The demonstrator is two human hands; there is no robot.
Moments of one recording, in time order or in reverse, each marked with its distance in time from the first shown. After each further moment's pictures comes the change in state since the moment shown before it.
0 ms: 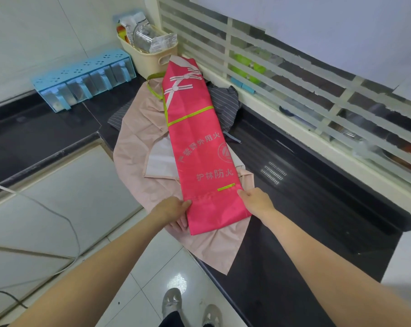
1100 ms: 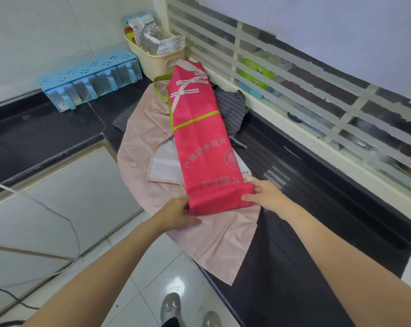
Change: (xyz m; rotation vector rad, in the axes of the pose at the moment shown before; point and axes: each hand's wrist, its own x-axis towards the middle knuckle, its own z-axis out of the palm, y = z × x) left_hand 0.023 -0.023 -0.004 0.021 0.070 0.514; right_hand 0.013 -0.008 -0.034 0.236 -0.191 -0.266
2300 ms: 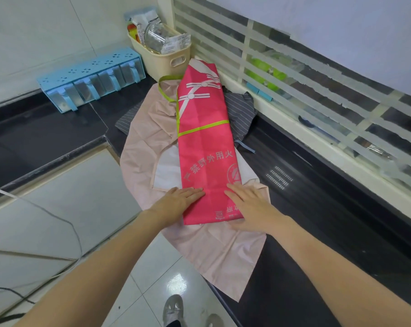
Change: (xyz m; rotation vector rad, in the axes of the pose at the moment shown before) left_hand 0.029 -0.014 -0.031 0.754 -0.074 0.163; right_hand 0.026 0.003 0.037 -1.058 -0.143 -0.402
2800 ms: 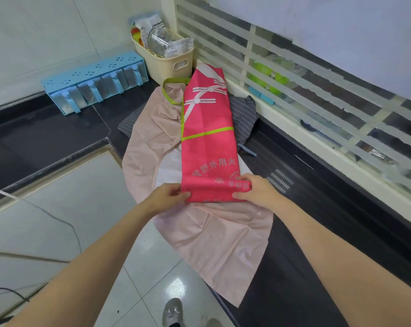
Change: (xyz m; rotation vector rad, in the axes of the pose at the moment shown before) left_hand -0.005 -0.028 -0.009 -0.929 0.134 -0.314; right_hand 0.023 0.012 -0.037 0.852 0.172 0.355
